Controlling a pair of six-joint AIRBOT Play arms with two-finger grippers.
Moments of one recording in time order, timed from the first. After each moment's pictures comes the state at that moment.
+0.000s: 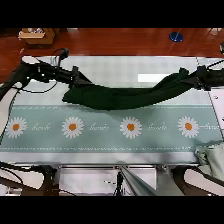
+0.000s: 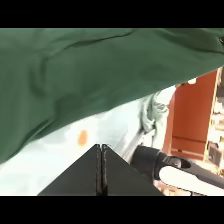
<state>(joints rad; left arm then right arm) -0.07 -1.69 1.36 0.41 -1.38 -1.15 -0.41 -1.24 1.21 -0.76 1.40 1.25</state>
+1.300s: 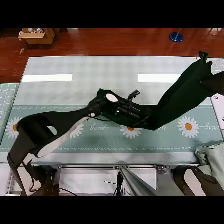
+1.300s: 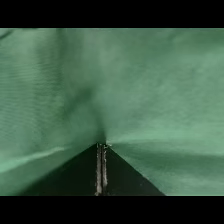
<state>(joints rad) -0.80 -1.95 1.37 0.00 -0.98 -1.23 -0.41 -0.80 1.21 -0.80 1.52 1.33</state>
